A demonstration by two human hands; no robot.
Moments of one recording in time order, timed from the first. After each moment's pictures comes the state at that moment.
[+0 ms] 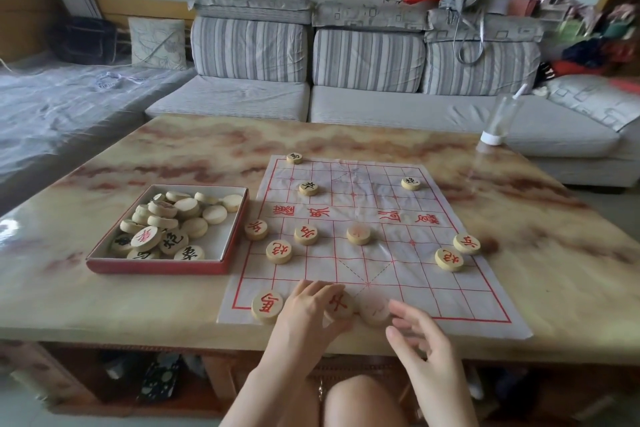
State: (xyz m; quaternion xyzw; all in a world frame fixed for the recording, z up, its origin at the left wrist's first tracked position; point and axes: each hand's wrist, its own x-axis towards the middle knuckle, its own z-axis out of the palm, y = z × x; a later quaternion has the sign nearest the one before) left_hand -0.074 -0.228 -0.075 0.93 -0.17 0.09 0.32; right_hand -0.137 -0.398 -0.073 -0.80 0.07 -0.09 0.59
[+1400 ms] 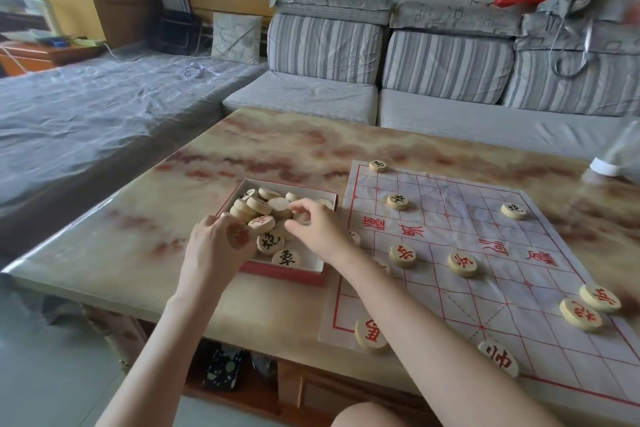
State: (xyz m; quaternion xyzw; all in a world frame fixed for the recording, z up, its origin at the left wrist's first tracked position) left_hand -0.011 0.019 -0.052 0.91 0.16 0.25 0.29; right_hand 0.055 -0.142 -0.019 -0.88 -0.22 0.02 0.42
